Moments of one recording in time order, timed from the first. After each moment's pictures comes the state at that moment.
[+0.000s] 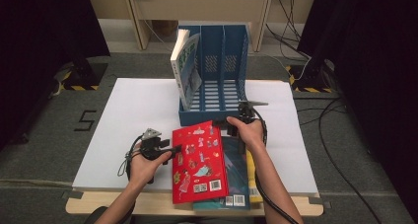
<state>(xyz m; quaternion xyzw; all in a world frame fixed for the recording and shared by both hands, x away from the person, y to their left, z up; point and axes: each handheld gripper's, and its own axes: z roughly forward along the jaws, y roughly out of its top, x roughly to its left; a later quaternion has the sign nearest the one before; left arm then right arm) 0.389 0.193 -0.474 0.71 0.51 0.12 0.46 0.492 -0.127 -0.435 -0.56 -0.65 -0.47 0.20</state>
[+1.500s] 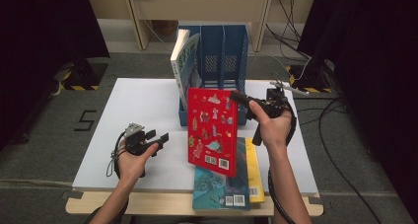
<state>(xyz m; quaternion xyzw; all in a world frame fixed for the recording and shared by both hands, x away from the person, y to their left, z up) 0.391 0.225 -0.460 0.66 0.53 0.18 0.50 0.428 -0.164 -0.312 -0.45 -0.62 -0.64 -0.01</state>
